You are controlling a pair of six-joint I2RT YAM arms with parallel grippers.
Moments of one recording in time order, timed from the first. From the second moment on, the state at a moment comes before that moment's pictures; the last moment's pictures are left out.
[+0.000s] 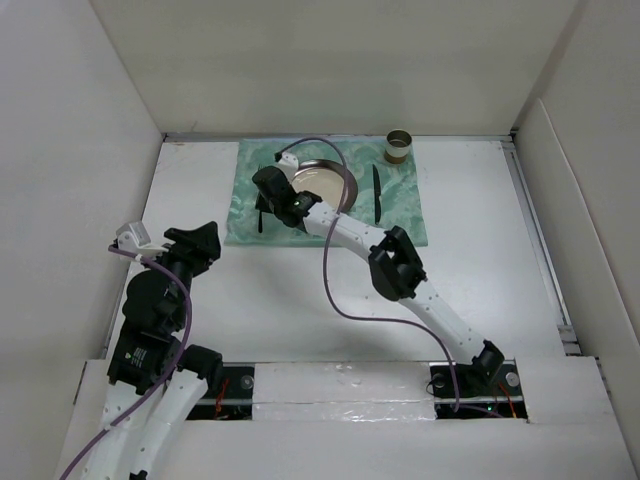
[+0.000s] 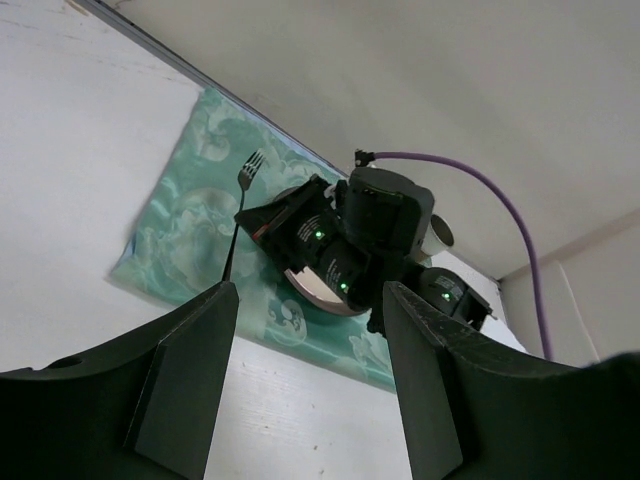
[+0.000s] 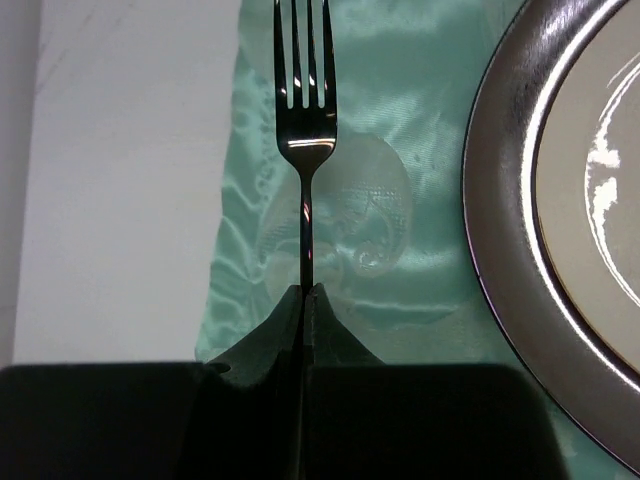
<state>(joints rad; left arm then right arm) -0.33 0.34 0.72 -0.42 -0.36 -0.70 0.87 2.65 2.46 -0.34 0.42 0.81</state>
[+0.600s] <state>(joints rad) -0.33 0.35 0.72 -0.41 -0.32 -0.67 0.82 2.75 2.55 -0.33 0.34 0.88</state>
